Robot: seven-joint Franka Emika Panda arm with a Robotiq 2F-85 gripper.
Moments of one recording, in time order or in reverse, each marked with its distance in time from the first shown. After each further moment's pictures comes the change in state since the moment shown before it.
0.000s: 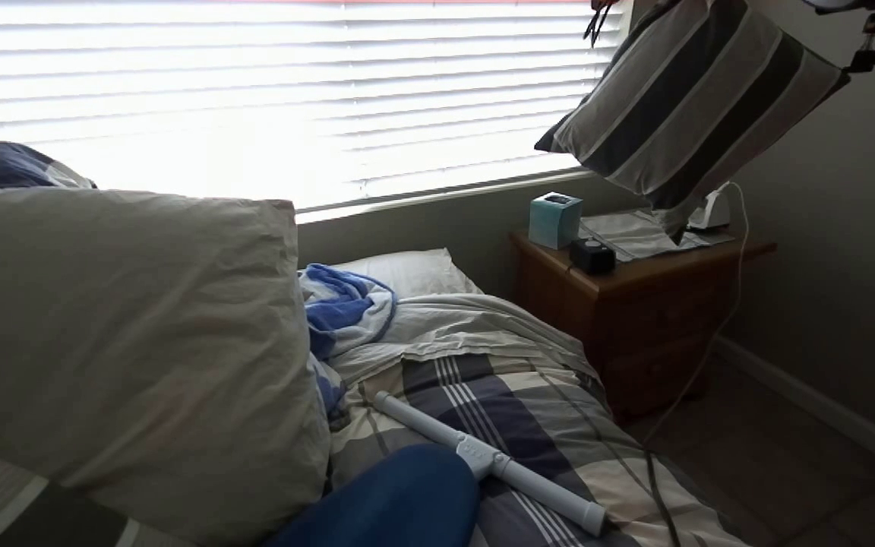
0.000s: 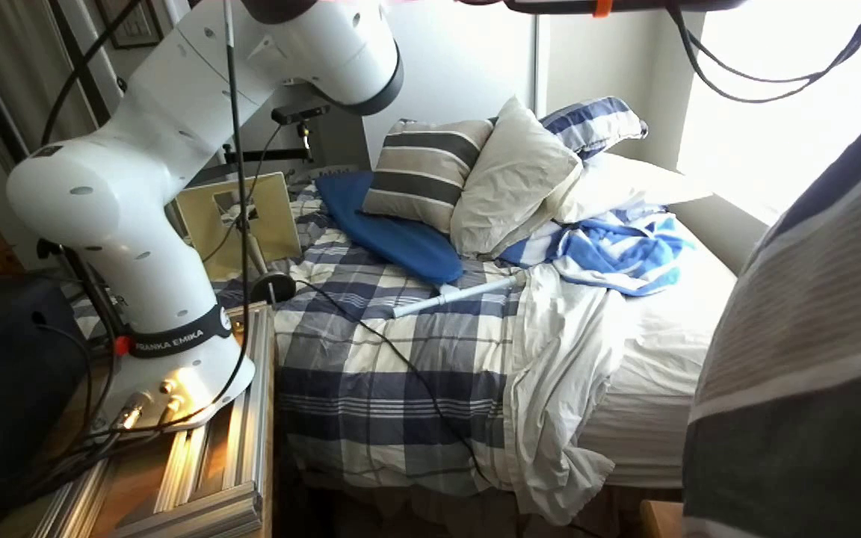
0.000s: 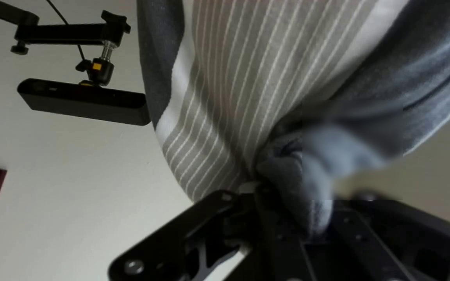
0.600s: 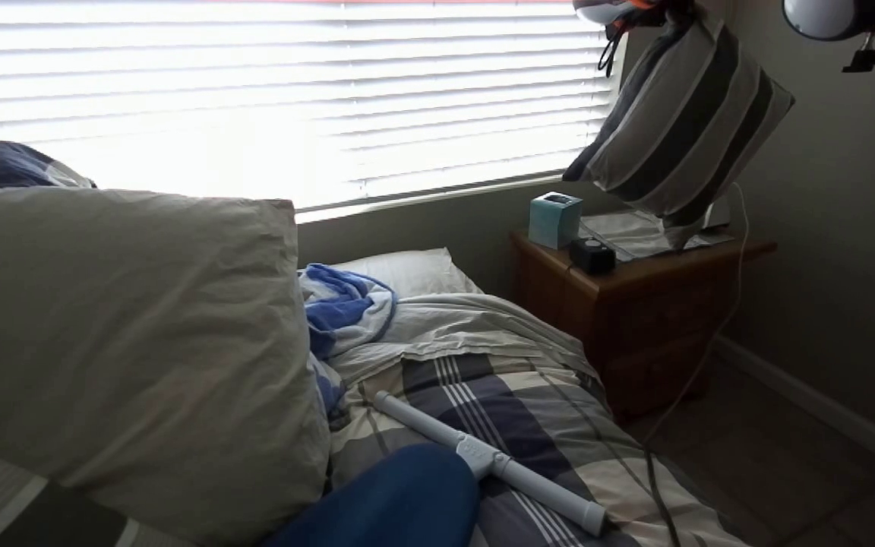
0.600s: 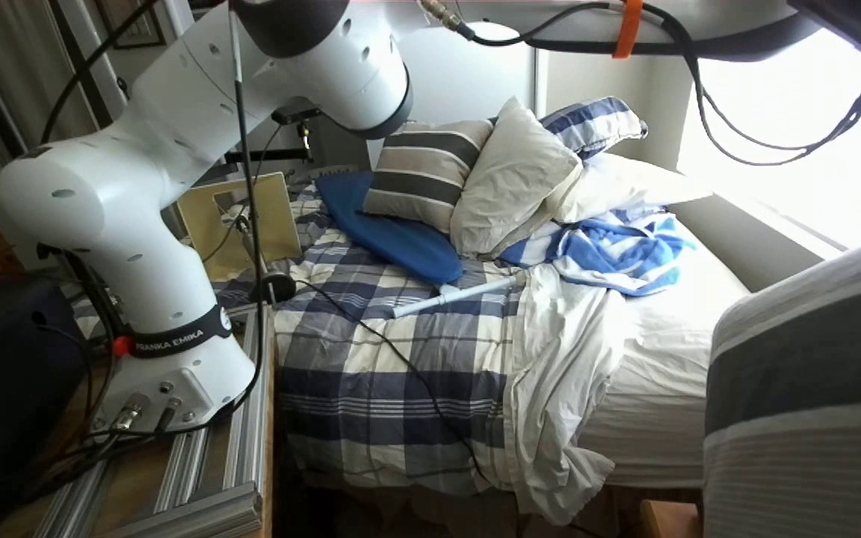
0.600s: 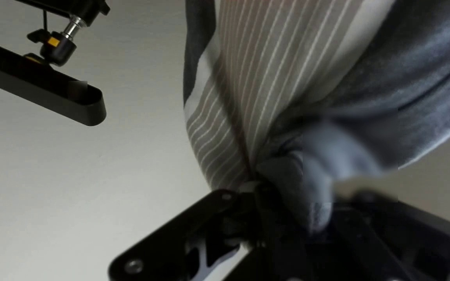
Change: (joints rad) arm -0.115 0.074 0.085 0.054 0.005 0.053 -0.256
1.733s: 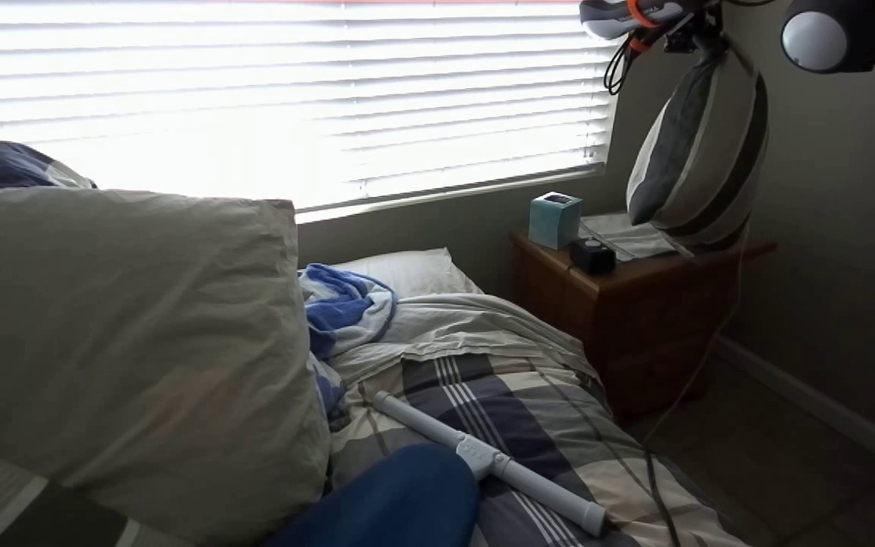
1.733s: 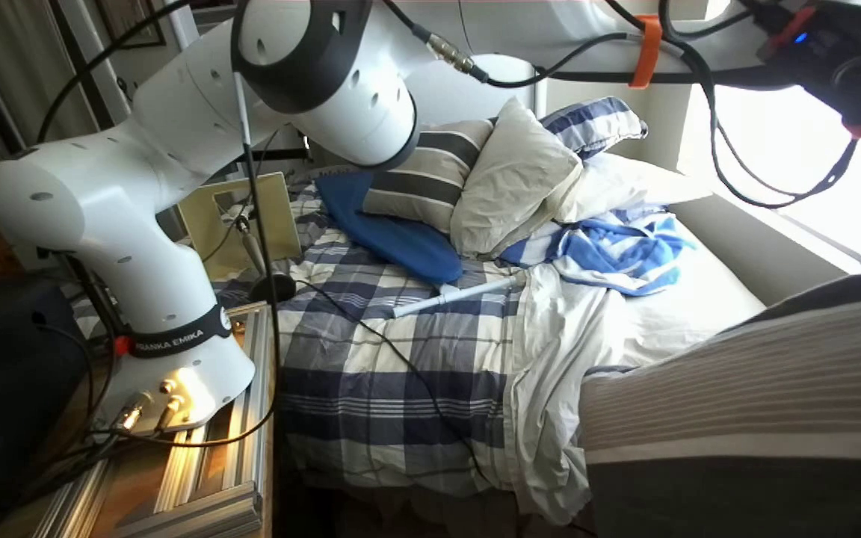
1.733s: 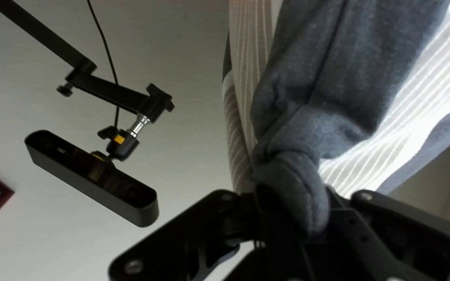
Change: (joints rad) arm -0.144 0.095 0.131 0.182 0.000 -0.317 0.029
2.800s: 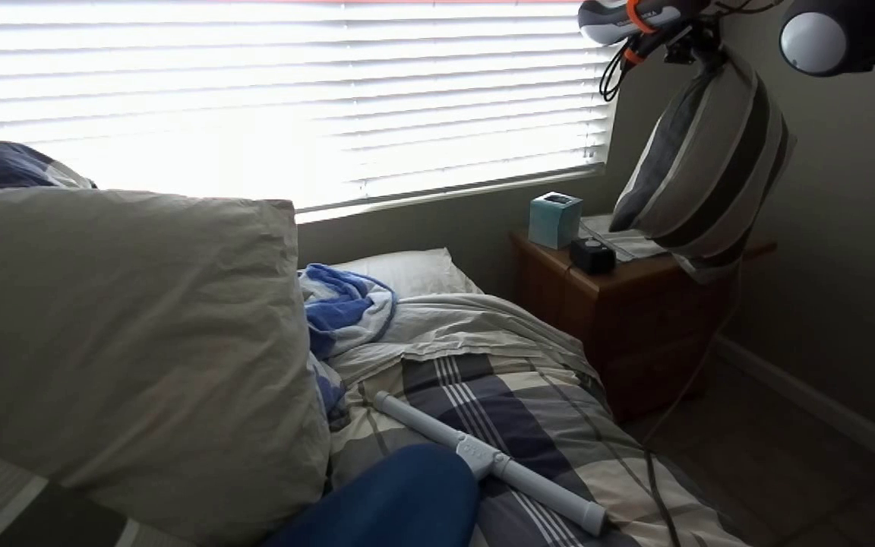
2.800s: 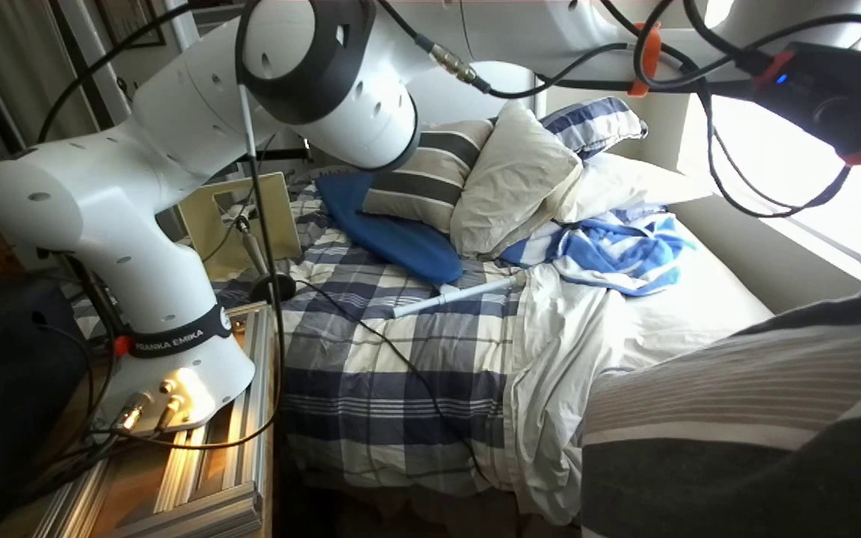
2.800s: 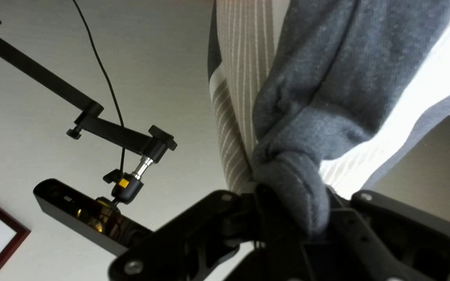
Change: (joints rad) arm -0.014 0.010 0.056 -0.002 0.007 -0.044 0.114
